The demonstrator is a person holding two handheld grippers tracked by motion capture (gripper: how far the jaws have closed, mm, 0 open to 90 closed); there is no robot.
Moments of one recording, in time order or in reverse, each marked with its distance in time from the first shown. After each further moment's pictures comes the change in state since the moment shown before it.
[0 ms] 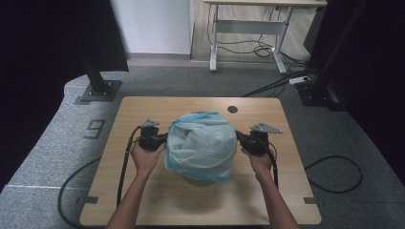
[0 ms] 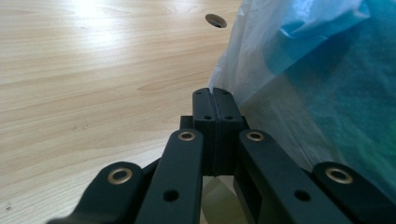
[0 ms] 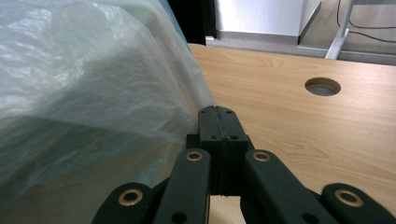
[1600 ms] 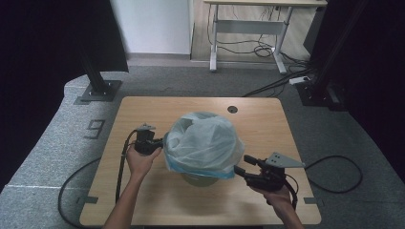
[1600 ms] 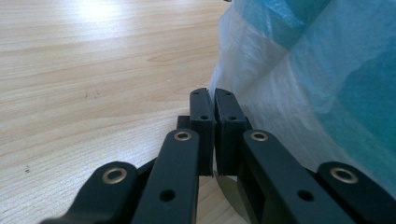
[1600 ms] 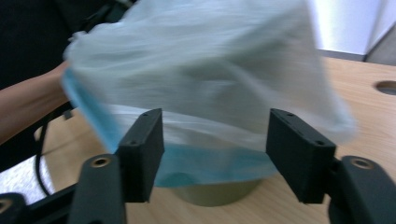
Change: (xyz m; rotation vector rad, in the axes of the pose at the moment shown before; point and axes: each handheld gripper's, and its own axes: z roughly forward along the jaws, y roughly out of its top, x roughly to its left) left arm 0.015 -0.014 -0.009 0.064 0.002 -0.005; right arm 0.053 -0.035 -0.104 -0.052 0.237 -0.080
